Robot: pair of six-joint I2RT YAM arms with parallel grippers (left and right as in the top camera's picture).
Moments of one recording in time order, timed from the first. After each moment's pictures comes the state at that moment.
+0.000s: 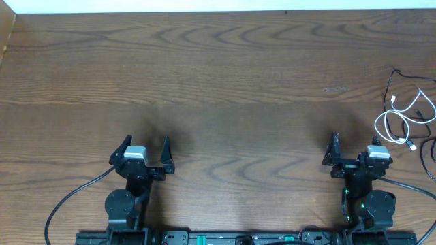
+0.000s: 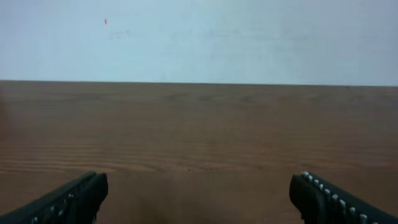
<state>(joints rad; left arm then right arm) -0.01 0.01 0.01 -0.09 0.10 -0.05 0.04 0.01 0.01 -0.06 0.11 0.10</state>
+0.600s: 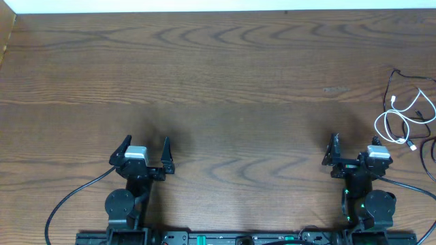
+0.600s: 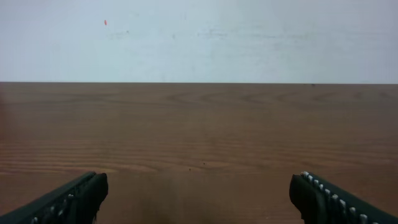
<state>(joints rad) -0.01 0.01 0.01 -0.09 0.10 -0.04 0.04 0.01 0.01 -0.06 0.11 0.10</state>
